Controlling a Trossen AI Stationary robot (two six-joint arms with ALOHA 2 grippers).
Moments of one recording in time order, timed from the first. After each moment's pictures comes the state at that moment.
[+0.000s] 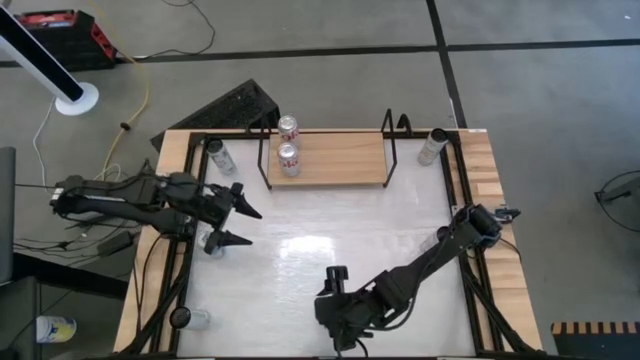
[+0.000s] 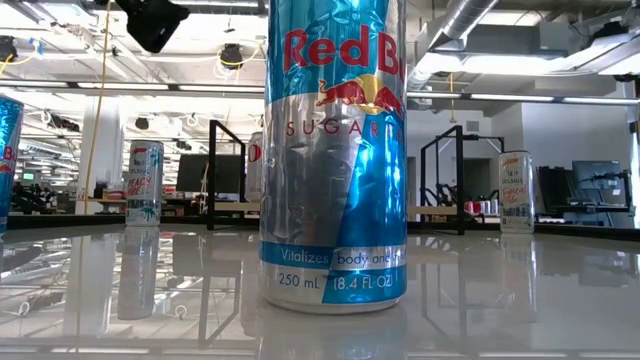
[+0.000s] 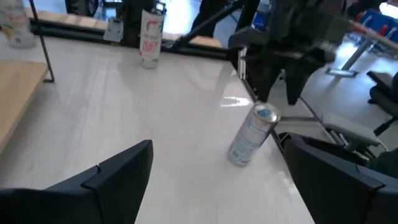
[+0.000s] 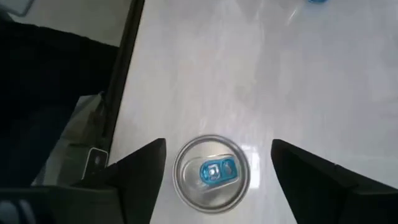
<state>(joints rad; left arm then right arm) -0.07 0.66 0.66 -0.23 0.20 -0.21 0.60 2.05 1.91 -0.79 0.35 0.37</state>
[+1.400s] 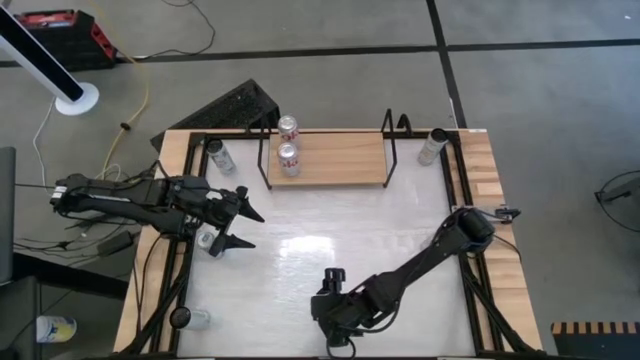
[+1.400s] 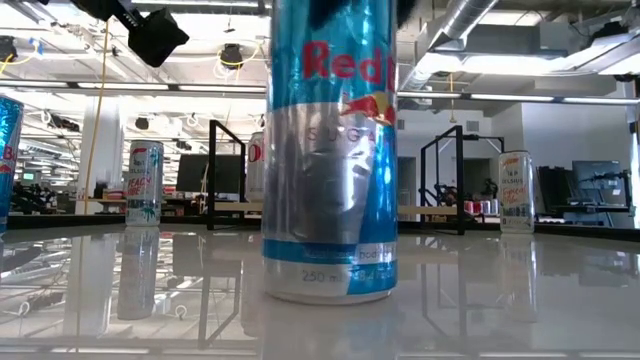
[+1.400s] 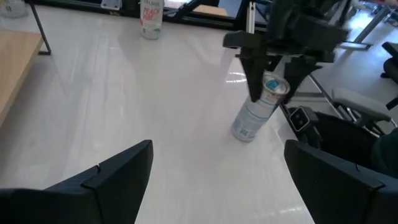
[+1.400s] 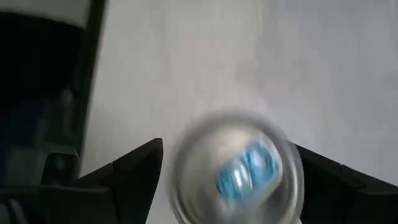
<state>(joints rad) -0.07 0.72 0.66 -0.28 0.20 -0.18 0.58 2.11 1.81 -0.72 0.34 0.44</state>
